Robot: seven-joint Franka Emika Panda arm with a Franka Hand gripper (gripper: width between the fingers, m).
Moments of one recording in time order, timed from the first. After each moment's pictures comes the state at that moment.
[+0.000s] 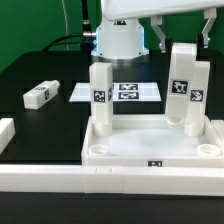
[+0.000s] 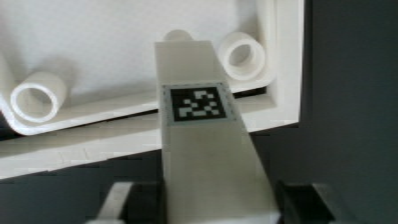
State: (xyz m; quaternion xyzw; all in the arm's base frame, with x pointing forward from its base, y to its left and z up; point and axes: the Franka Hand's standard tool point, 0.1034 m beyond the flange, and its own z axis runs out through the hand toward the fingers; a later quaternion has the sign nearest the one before) arm 0.623 0.054 0.172 -0.99 0.10 -0.10 0.05
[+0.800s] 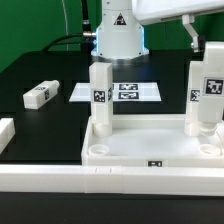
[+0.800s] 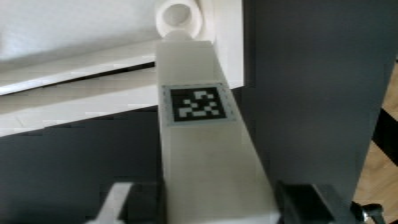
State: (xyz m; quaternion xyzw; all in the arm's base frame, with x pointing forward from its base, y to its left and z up) arm 0.635 0.094 0.176 -0.98 0.10 -0.18 0.07
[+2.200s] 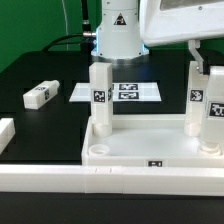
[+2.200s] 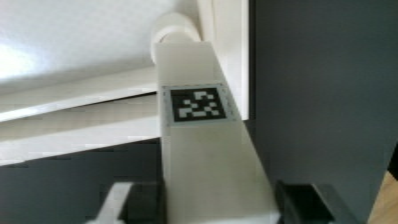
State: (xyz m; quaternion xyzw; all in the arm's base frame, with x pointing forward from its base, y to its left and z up) arm 0.634 0.104 0.142 -0.98 0.09 -0.16 0.06
